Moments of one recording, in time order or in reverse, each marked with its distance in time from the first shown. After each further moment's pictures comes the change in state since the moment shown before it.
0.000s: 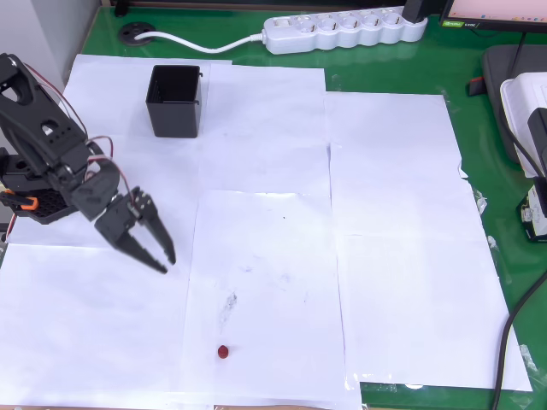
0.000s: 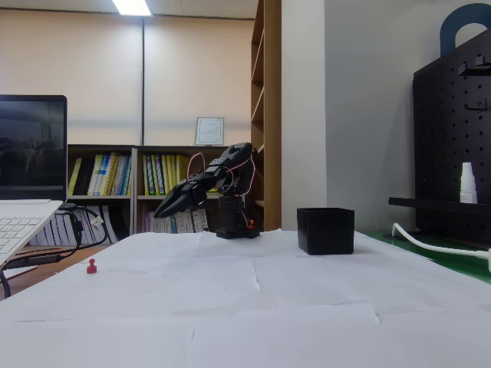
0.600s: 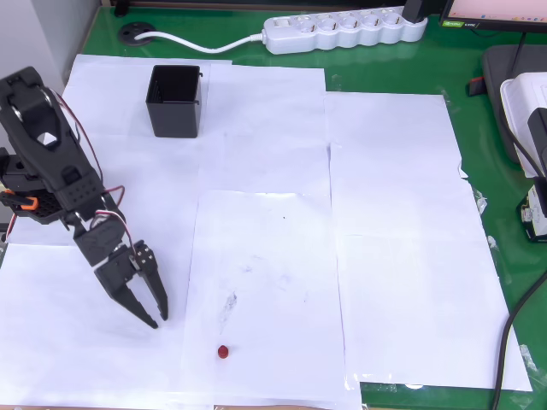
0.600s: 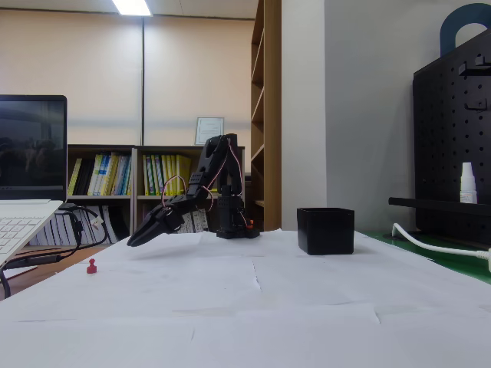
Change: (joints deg) arm 8.0 39.6 13.8 -26.1 -3.1
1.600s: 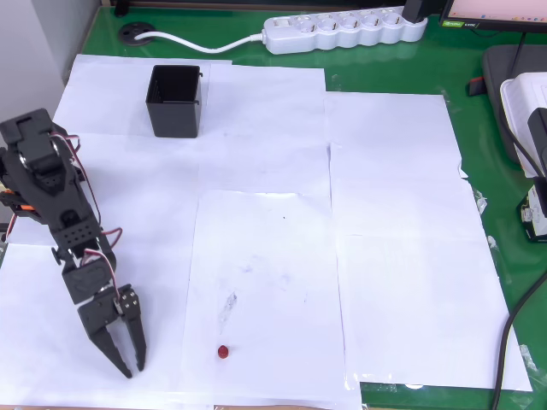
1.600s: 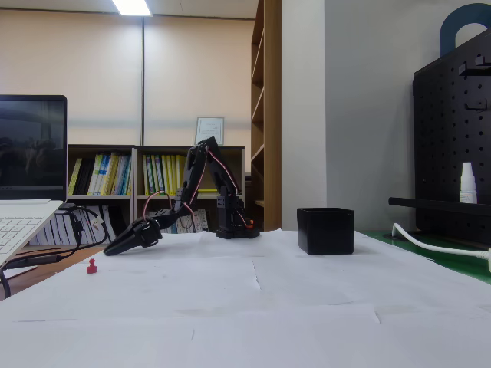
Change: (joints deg) arm 8.6 19.7 15.6 -9.4 -5.5
